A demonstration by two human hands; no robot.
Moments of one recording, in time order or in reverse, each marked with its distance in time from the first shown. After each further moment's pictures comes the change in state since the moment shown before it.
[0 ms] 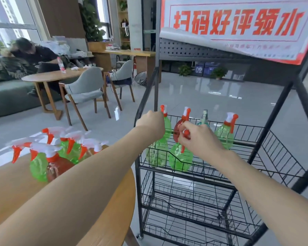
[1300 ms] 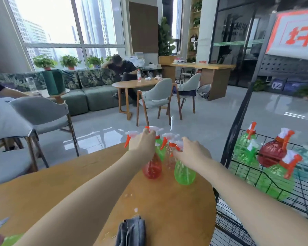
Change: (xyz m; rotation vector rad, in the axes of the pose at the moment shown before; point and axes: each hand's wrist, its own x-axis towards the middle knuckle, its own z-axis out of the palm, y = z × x) left_hand -0.149 -0.247 -0.026 0.143 0.115 -0.403; right_hand 0.040 -0.244 0.115 -0.029 -0.320 -0.036
